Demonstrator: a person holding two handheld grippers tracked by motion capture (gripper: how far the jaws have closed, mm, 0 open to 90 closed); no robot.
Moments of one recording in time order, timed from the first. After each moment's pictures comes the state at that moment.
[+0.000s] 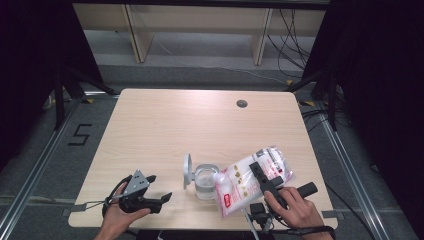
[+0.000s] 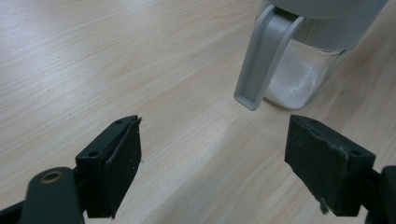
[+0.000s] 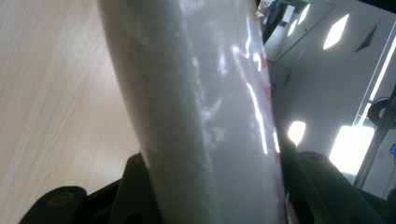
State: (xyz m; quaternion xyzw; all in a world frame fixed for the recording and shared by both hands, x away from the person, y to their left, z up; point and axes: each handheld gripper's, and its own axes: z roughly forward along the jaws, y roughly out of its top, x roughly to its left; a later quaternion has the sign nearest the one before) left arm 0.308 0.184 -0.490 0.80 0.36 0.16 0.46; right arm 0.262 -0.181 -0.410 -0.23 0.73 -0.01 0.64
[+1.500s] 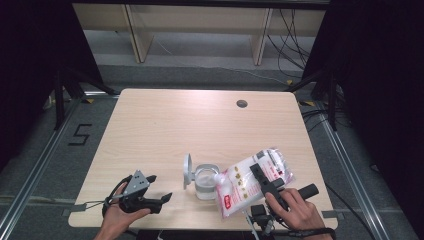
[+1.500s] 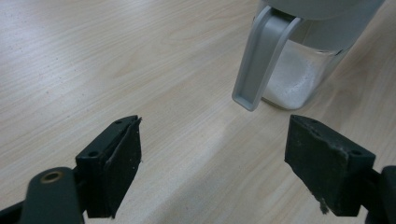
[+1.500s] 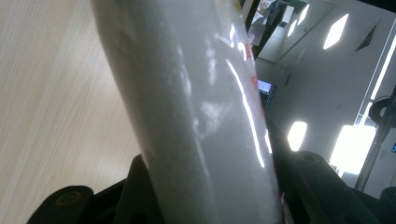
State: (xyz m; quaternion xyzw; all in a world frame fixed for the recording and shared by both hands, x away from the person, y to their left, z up) left arm 0.309 0.185 -0.488 0.81 0.34 0.17 0.45; right arm 0.258 -0.183 -0.411 -0.22 0.73 0.00 0.64
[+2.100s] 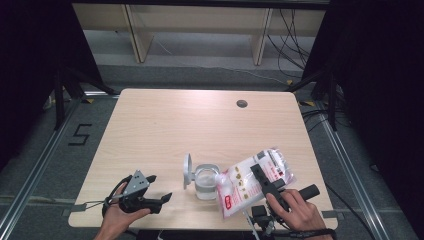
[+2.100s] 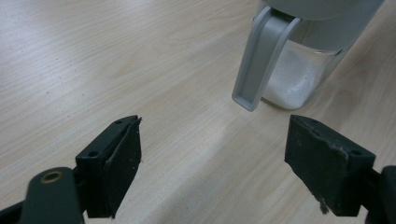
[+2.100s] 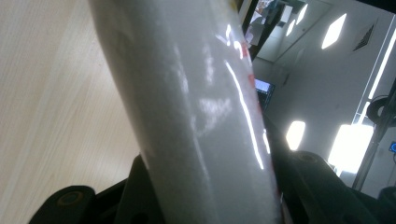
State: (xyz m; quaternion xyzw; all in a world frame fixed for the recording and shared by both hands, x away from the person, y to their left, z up) left arm 0.308 0.185 -0.488 0.80 0.35 0.17 0.45; right arm 0.255 -0.185 -0.411 -0.22 0.73 0.00 0.64
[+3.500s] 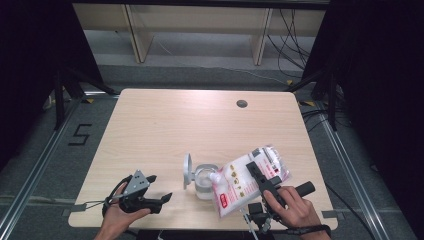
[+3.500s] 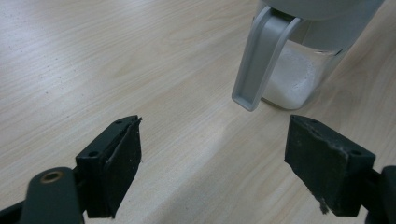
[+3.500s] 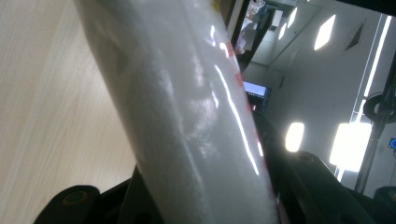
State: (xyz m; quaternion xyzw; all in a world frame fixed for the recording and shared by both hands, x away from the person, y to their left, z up) left arm 0.309 0.185 -0.488 0.81 0.34 0.17 0.45; right arm 0.262 -0.179 -0.406 -0.21 0.73 0.03 0.65
